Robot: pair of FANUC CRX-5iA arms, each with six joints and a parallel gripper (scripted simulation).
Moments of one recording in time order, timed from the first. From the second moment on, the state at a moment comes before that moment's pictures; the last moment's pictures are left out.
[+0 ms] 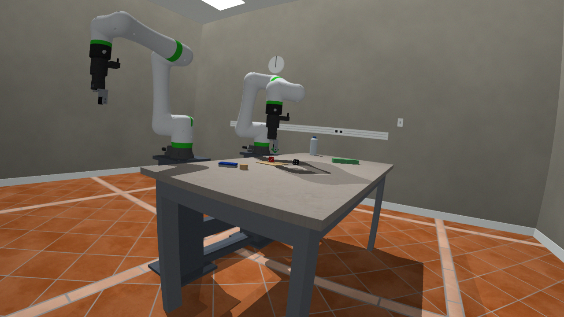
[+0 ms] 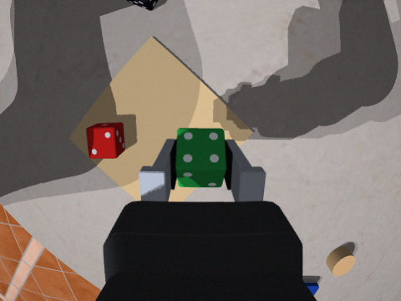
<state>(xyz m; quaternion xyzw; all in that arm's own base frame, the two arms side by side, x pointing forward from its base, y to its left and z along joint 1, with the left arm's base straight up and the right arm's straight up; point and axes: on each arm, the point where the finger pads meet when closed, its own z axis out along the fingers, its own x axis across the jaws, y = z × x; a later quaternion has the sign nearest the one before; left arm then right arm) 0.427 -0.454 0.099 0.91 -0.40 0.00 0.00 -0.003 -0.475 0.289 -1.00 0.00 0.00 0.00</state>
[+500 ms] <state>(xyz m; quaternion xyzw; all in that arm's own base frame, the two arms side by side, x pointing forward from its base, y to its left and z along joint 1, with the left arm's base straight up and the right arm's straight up) 0.425 -0.456 0.100 0.91 -0.40 0.05 -0.11 -0.003 -0.475 0.289 -1.00 0.00 0.00 0.00</state>
